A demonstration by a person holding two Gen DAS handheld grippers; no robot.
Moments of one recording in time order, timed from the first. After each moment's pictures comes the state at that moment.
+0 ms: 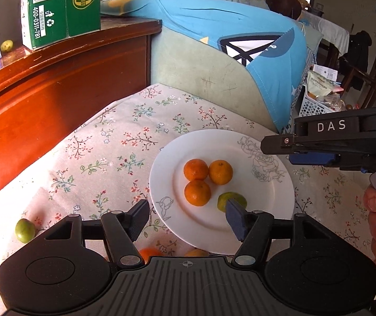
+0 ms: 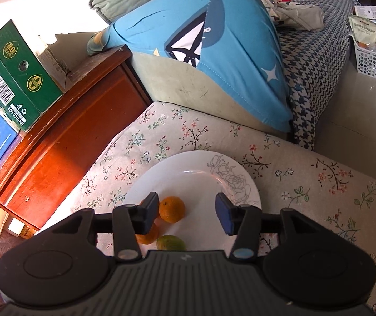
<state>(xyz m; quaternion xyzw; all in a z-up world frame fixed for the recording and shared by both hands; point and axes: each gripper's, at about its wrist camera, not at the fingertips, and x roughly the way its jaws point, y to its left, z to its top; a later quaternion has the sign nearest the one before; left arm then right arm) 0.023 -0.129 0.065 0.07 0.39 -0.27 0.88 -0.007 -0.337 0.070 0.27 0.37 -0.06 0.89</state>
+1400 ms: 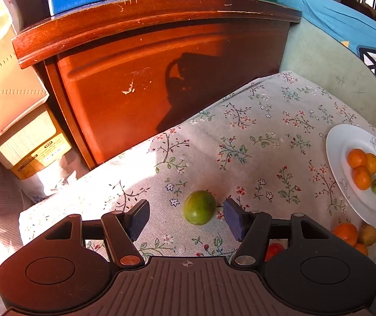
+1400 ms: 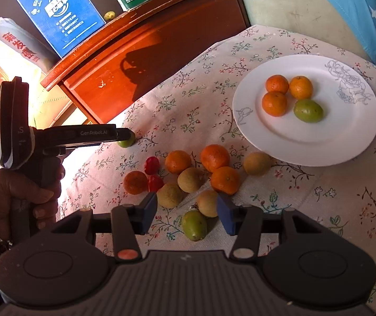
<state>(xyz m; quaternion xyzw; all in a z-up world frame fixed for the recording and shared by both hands) 0.097 0.030 0.026 0.06 0.42 -0.13 0.90 -0.058 -0.181 0.040 0.21 0.43 0.08 0.87</state>
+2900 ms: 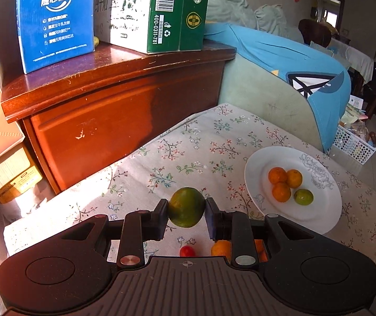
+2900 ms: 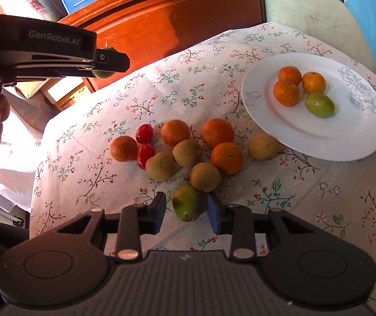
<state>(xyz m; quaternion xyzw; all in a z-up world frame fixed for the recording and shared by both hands) 0.025 -0.008 0.082 0.04 0.35 -0.21 0.91 -0.063 -0.157 0.017 0.11 0.45 0.08 0.88</state>
